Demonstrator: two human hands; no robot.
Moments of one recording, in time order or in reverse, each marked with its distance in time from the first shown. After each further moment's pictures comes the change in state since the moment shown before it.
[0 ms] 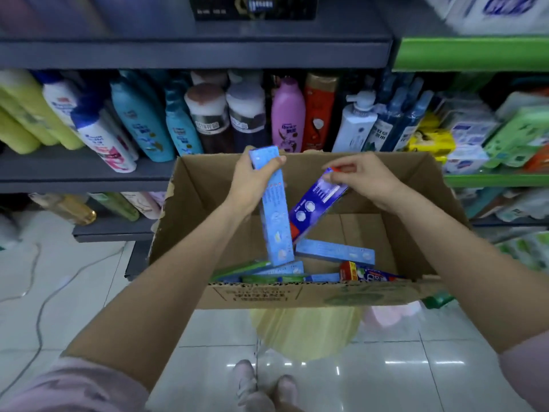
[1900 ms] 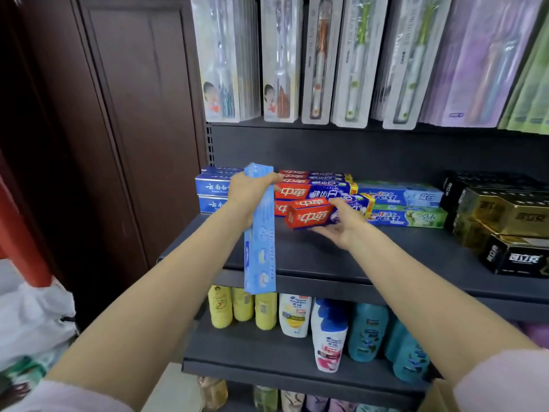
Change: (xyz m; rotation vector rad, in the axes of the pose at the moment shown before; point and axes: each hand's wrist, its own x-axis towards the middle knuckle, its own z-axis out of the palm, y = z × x) left_hand 0.169 0.276 -0.489 -0.067 0.246 0.134; right_hand 0.213 -0.469 0.319 0.996 0.132 0.117
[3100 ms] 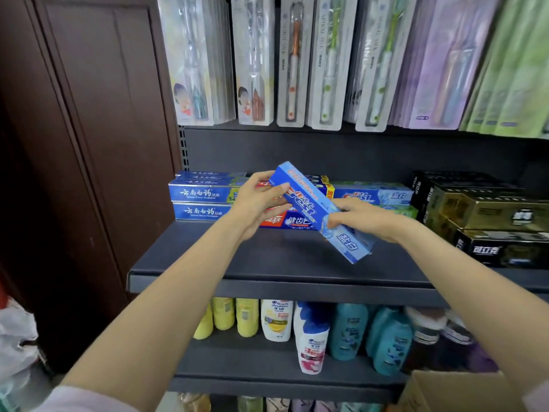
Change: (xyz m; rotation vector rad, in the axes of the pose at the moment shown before) left_hand 0.004 -0.018 0.029 -0.223 -0.372 0.050; right_hand -0.043 -0.050 -0.050 -1.300 -0.314 -0.375
